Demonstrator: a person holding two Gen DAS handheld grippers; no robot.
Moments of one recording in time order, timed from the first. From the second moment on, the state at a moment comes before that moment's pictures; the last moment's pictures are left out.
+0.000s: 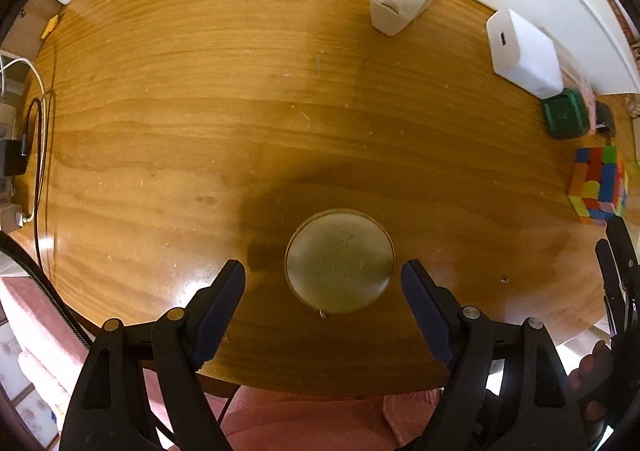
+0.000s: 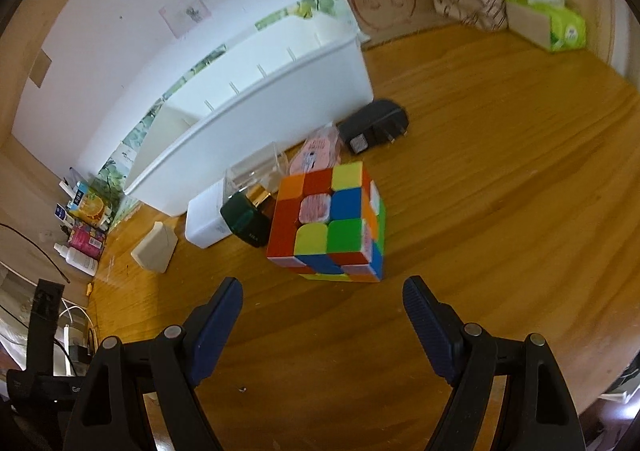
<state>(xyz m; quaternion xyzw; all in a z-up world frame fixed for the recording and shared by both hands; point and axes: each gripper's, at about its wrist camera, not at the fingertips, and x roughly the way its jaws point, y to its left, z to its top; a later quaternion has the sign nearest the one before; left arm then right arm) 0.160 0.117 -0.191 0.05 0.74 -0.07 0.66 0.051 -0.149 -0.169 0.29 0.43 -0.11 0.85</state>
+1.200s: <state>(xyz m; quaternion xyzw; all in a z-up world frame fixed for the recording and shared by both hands) 0.177 0.099 -0.207 0.02 0.80 0.00 0.60 0.114 -0.182 -0.175 0.23 0.47 -0.05 0.85</state>
